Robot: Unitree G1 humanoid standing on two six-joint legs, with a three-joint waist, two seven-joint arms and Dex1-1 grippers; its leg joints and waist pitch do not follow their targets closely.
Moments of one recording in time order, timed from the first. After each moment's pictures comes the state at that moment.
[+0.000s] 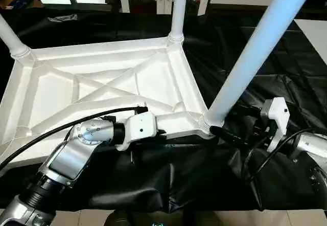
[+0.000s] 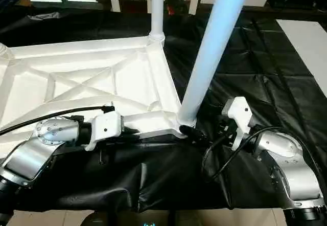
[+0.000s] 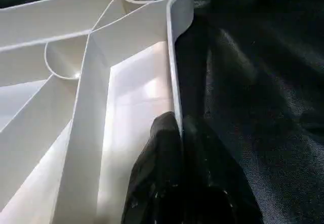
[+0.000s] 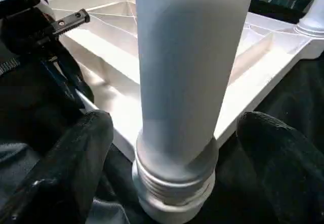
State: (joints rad) left arm -0.39 0.54 -0.37 -0.02 0.03 0.17 -1.02; right arm -0.14 -0.59 -0.03 -0.07 0.42 0.17 0.95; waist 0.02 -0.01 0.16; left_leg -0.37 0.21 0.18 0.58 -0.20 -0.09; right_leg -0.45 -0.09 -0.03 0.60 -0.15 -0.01
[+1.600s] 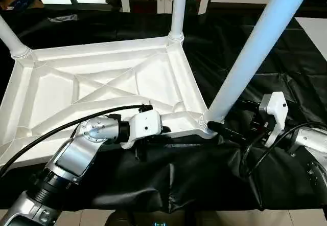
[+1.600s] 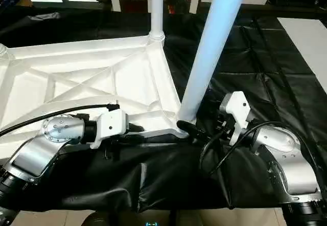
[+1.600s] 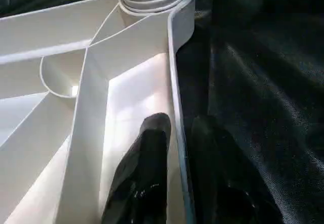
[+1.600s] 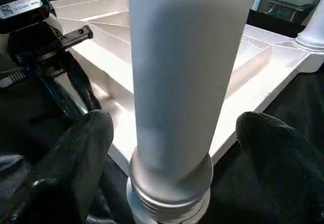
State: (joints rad) left arm -0.42 0.51 -0.37 0.01 0.02 0.18 -1.02; right arm -0.18 -0.58 -0.02 -0.07 0.42 0.17 0.95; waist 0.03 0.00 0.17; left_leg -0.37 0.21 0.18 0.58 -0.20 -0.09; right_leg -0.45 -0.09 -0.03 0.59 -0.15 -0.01
